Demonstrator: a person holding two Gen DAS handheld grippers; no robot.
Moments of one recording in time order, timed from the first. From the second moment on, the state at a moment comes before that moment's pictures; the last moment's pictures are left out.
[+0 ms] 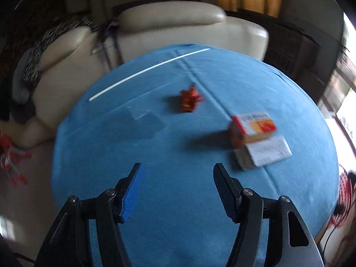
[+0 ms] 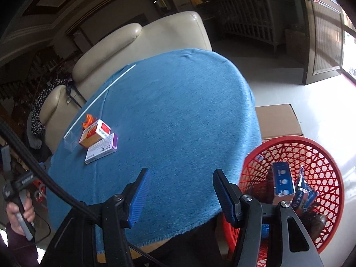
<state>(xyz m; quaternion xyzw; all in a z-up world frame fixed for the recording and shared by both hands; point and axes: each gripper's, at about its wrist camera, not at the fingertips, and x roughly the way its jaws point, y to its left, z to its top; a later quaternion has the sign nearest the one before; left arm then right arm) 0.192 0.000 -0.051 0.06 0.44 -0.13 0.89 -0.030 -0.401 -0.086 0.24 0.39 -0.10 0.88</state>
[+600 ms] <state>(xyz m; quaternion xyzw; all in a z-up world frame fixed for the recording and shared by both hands) 0.246 -0.080 -0.057 0.09 0.43 -0.23 0.87 0.068 -0.342 -0.090 0.23 0.42 0.02 0.88</state>
